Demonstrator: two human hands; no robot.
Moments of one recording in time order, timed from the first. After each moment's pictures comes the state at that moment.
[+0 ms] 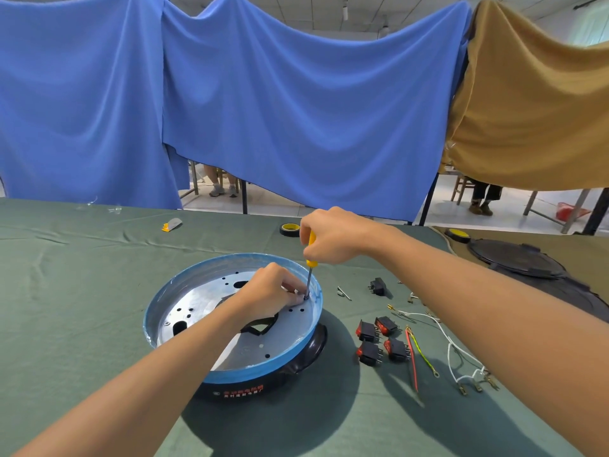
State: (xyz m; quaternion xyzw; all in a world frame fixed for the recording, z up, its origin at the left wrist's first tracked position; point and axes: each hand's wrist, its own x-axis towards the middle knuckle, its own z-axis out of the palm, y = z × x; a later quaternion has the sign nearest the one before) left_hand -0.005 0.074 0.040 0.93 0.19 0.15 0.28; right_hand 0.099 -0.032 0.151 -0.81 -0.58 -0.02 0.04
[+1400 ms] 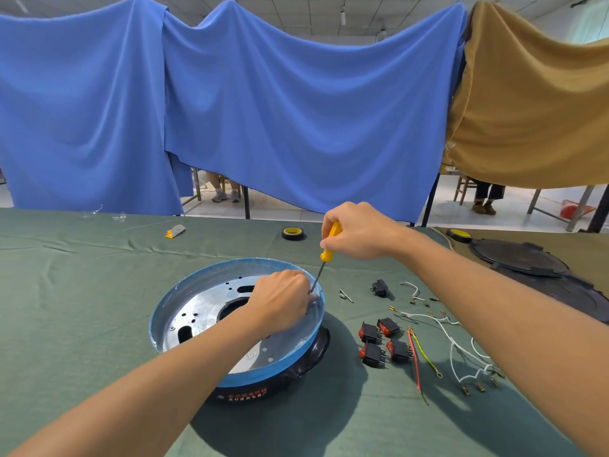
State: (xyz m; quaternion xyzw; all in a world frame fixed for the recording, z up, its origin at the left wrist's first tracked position) left_hand 0.007 0.060 0.035 0.97 0.21 0.15 -0.03; right_hand 0.121 -0.055 0.152 -0.80 -0.57 0.00 0.18
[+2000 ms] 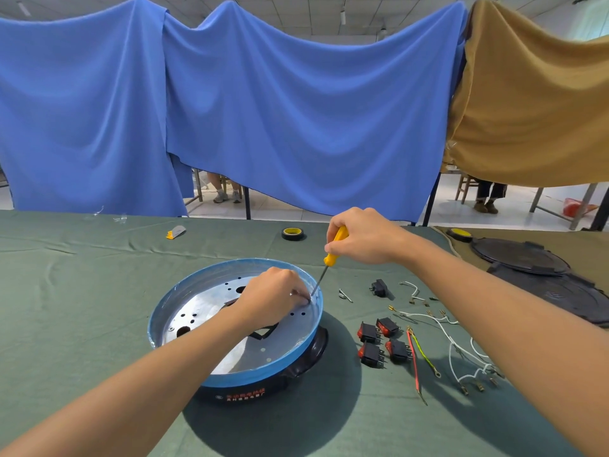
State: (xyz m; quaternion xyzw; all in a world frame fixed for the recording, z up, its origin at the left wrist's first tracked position) left_hand -0.005 0.067 0.045 0.97 0.17 0.15 0.10; right_hand 0.129 -0.063 0.145 -0.80 -0.57 0.01 0.20
